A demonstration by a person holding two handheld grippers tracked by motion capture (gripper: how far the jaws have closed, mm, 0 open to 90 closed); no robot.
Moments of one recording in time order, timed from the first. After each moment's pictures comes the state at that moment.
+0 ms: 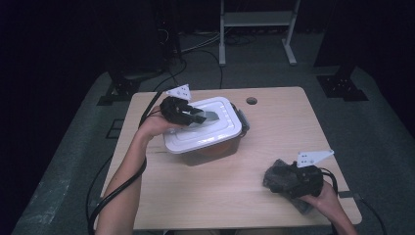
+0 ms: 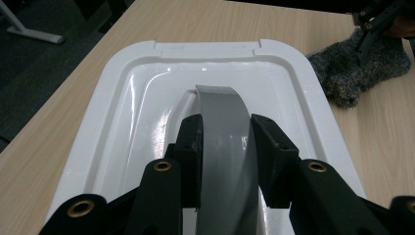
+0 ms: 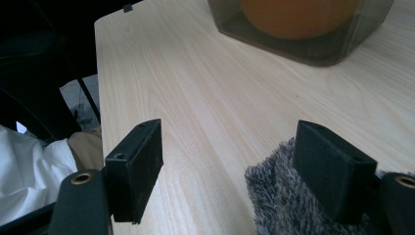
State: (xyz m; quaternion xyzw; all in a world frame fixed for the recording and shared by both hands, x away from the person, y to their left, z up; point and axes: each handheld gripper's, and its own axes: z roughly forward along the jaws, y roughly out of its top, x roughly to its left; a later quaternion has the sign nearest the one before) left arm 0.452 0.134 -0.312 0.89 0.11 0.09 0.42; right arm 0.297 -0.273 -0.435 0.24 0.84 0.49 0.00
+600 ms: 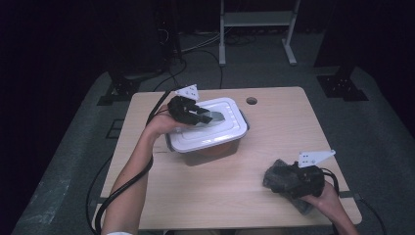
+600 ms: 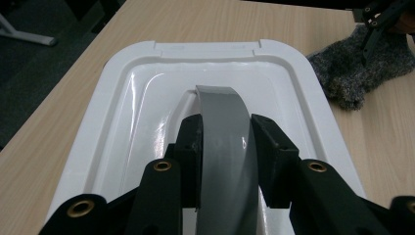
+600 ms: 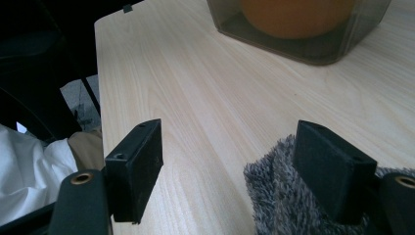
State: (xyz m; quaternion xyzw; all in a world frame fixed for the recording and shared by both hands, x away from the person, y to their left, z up) left arm 0.460 0.115 -0.317 0.90 0.10 0.08 0.42; right arm 0.296 -0.276 -0.435 0.24 0.84 0.49 0.00
